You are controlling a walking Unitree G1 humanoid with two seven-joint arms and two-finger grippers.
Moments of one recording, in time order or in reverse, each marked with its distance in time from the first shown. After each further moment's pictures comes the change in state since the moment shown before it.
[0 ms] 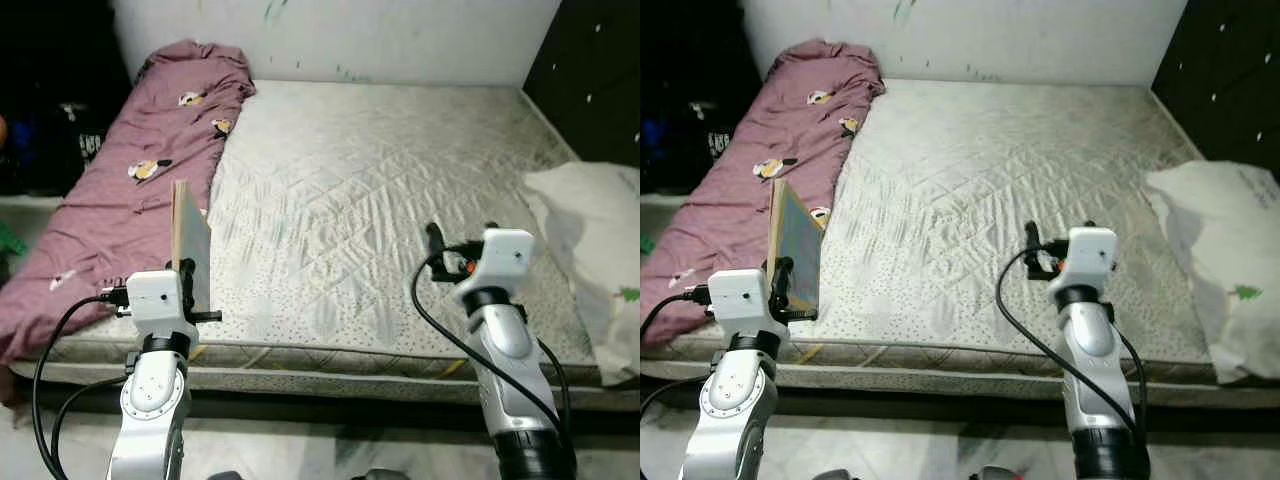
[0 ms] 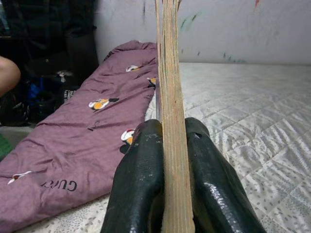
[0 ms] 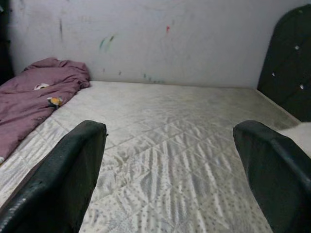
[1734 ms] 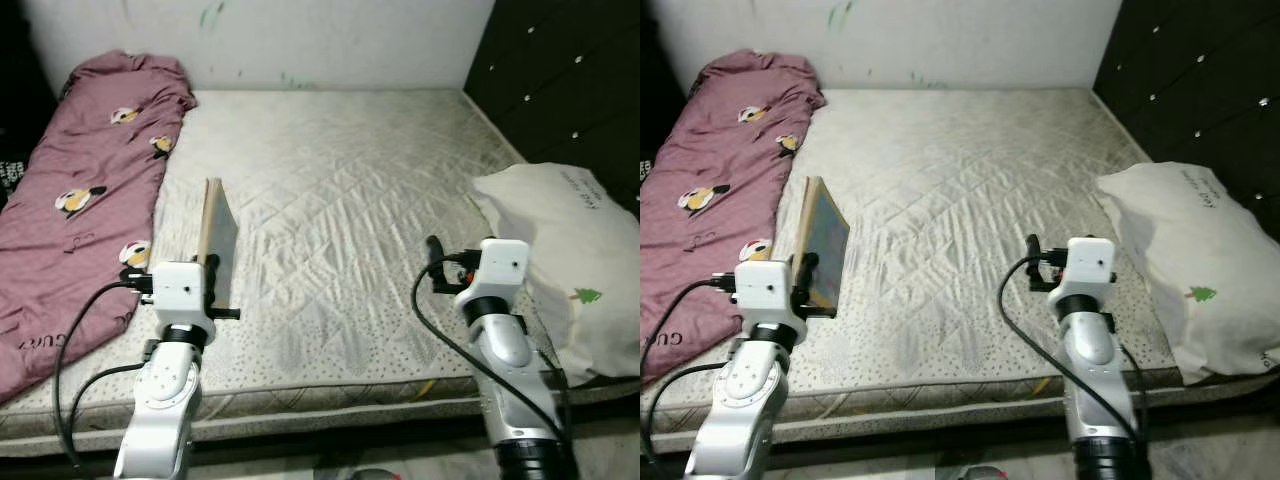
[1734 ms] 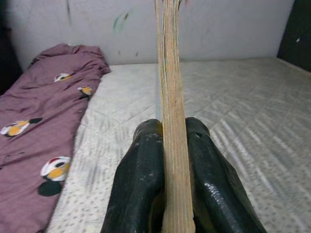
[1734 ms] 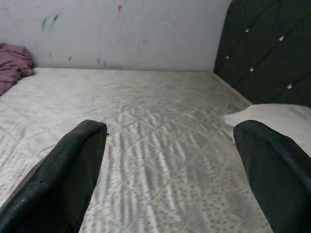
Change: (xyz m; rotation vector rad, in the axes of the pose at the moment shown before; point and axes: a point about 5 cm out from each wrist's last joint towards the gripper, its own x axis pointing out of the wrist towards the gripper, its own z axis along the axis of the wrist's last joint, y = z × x) left arm 0.005 -0.024 0.004 -0.014 0.025 -0.129; right arm -0.012 -0.009 -0.010 -0.030 0.077 -0.042
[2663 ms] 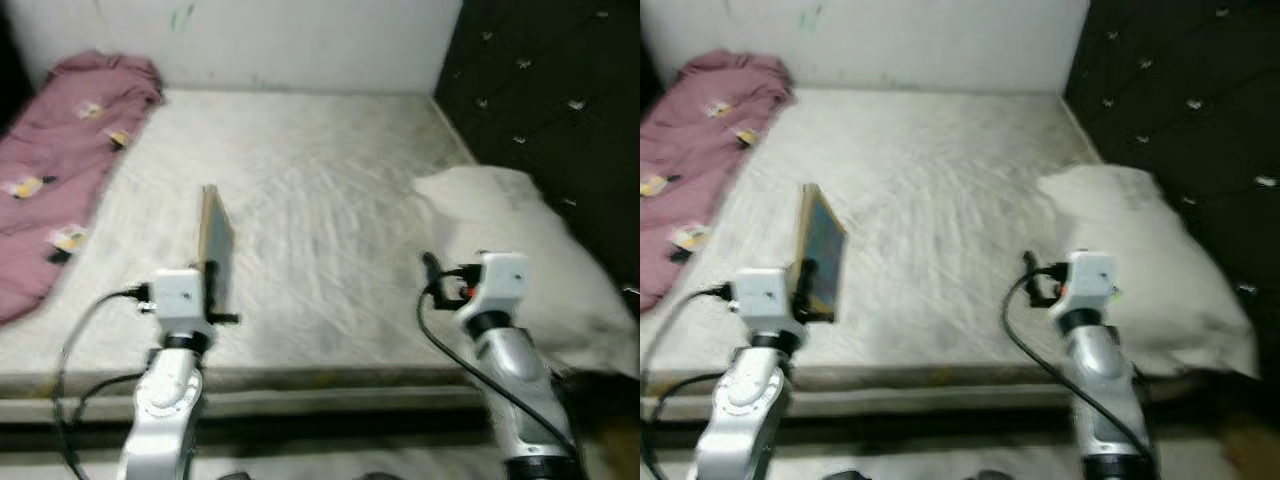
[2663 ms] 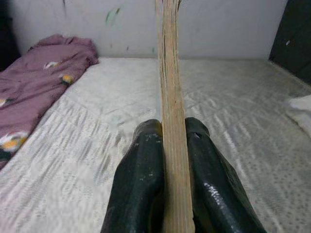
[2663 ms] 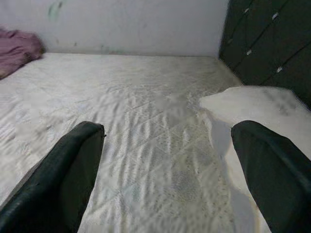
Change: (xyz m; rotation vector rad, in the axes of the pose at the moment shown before) left arm -0.010 0.013 -0.008 0.001 0.036 0.092; right arm -0.015 0.015 -0.014 0.073 0.080 0.149
